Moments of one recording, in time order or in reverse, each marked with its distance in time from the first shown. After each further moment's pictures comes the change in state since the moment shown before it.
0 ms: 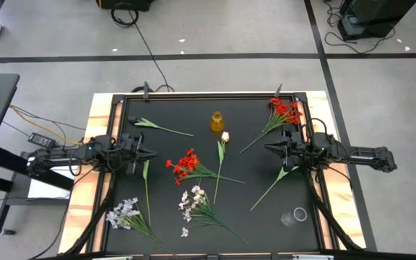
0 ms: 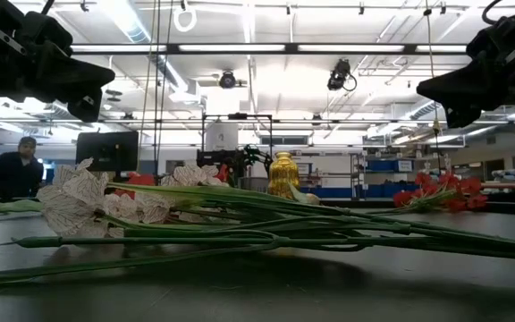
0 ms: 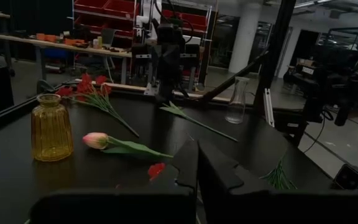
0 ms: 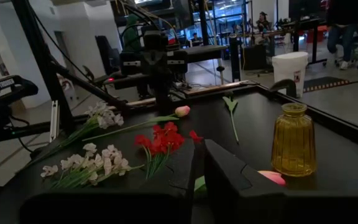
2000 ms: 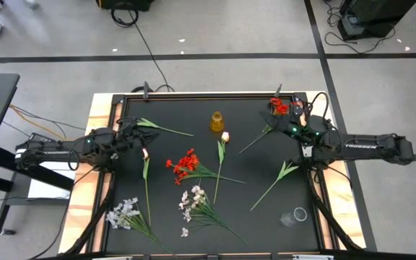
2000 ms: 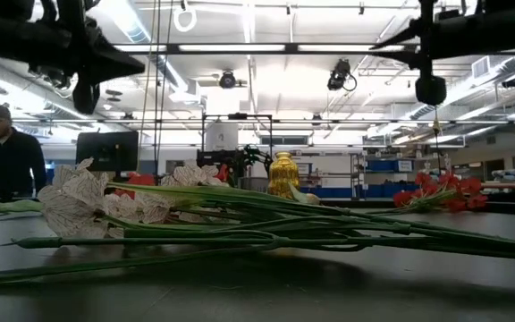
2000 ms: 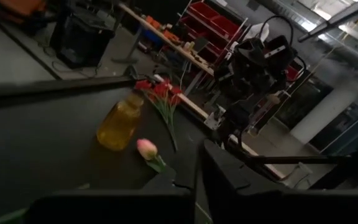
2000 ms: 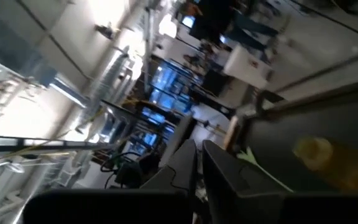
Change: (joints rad) left arm 0.002 0.336 0.259 0.010 -0.402 -0.454; right arm -0.113 0.625 0.321 0.433 0.296 0.883
